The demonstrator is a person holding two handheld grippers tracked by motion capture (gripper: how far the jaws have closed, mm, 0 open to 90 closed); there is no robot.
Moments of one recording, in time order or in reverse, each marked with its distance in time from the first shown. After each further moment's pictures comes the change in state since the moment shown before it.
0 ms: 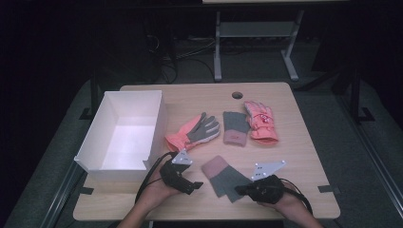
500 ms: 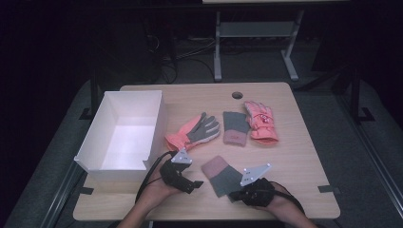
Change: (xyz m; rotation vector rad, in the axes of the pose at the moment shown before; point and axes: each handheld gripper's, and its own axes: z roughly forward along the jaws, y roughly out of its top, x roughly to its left) left arm 0.003 0.001 0.000 -0.012 -0.001 -0.001; right arm 0.006 0.000 0.026 0.108 0.018 -0.040
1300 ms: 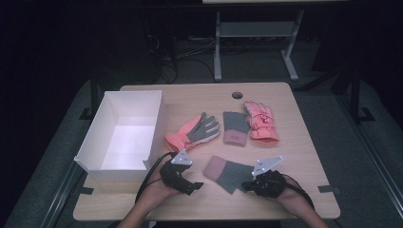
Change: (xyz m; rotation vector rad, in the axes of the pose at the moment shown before) left arm -0.004 -0.001 0.000 -0.008 -0.015 -0.010; right arm -0.034 -0.015 -0.021 0.012 -0.113 0.070
